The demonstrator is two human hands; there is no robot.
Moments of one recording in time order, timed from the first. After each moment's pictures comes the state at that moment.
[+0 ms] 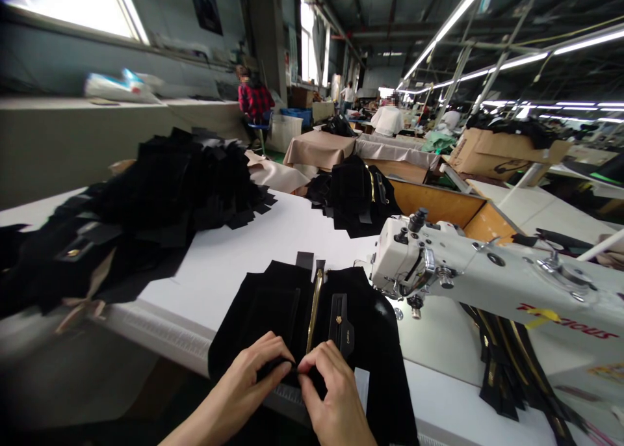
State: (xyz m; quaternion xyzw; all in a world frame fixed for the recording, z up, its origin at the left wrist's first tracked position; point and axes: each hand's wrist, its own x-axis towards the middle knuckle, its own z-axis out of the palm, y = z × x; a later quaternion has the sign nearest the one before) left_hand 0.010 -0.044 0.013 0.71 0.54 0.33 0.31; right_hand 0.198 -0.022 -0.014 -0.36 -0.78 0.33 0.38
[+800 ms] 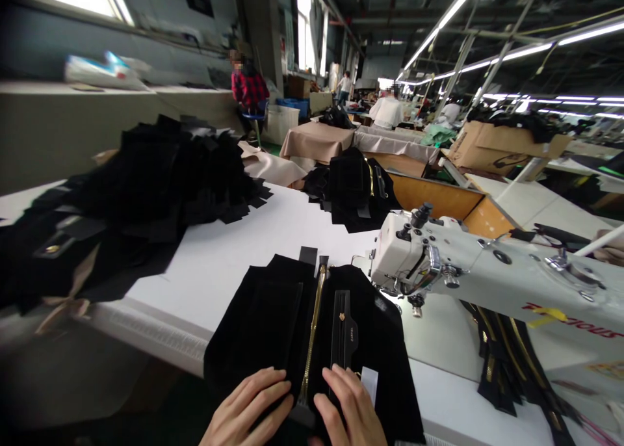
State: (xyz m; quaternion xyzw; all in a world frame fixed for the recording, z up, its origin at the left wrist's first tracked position) left_hand 0.011 -0.078 -0.031 0.85 0.38 0.34 -0.10; right_hand 0.250 -0.046 -0.048 -0.30 -0.89 0.00 0.35
